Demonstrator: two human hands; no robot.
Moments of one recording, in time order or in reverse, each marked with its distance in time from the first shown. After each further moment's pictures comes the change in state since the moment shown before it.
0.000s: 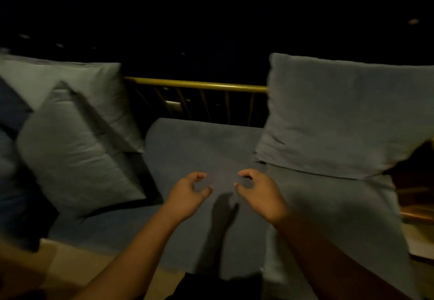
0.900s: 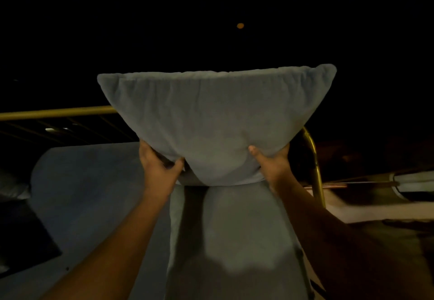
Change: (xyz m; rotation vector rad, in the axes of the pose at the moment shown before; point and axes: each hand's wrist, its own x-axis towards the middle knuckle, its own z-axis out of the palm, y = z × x) left_hand 0.118 0.172 0.217 -0.173 0.320 0.364; right_hand 0.092 0.218 -0.258 0.670 0.564 0.241
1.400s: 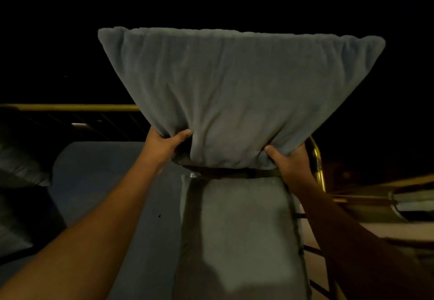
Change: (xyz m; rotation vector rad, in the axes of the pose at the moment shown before) left_hand 0.023 0.048 -0.068 -0.372 -0.179 -0.205; right_hand -0.051 -0.048 -0.014 -0.113 -0.068 -0.342
